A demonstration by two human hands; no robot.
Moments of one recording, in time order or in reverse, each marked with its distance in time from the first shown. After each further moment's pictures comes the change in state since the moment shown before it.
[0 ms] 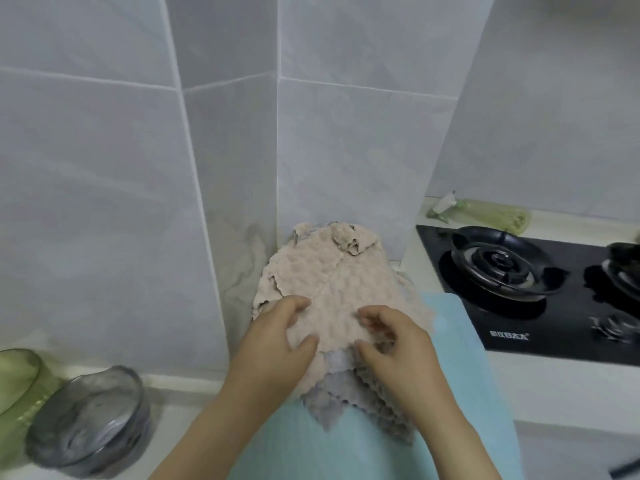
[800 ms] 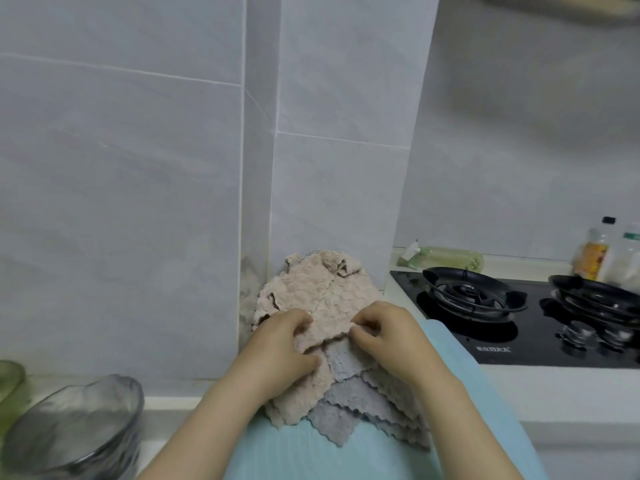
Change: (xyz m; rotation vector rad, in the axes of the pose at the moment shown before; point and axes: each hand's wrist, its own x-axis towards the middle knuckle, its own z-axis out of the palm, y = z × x) left_hand 0.021 -0.041 0.002 0.215 -0.127 0.265; right_hand 0.024 0.012 0.015 -0.389 0.071 -0.239
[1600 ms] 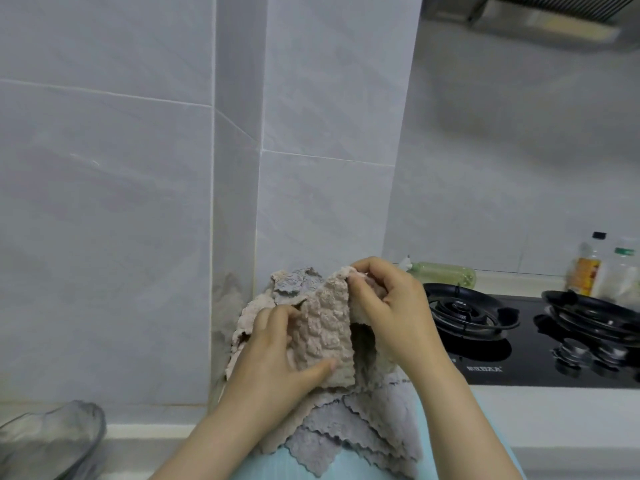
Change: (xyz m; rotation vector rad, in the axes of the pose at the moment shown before) left_hand -0.009 0.029 0.012 -0.110 0.243 0.110; right_hand 0.004 -0.036 -0.054 0.405 0.384 -0.148
